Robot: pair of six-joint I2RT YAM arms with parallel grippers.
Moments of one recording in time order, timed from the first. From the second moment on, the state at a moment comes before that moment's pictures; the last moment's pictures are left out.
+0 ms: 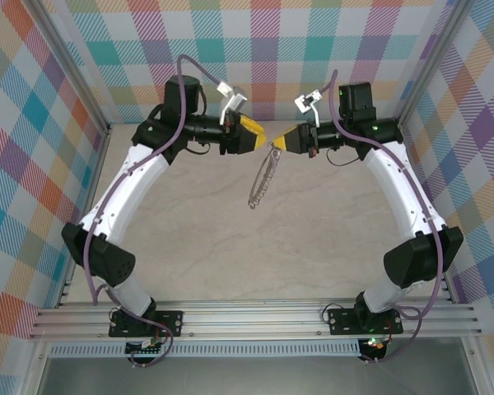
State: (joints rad) left arm -0.45 1.70 1.91 -0.64 1.01 0.03; right arm 0.28 1.62 1.78 -0.85 -1.17 -0.05
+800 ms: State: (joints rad) left arm -0.45 1.83 1.99 -0.82 1.10 0.13; right arm 0.28 1.67 1.81 -0.94 -1.15 -0.13
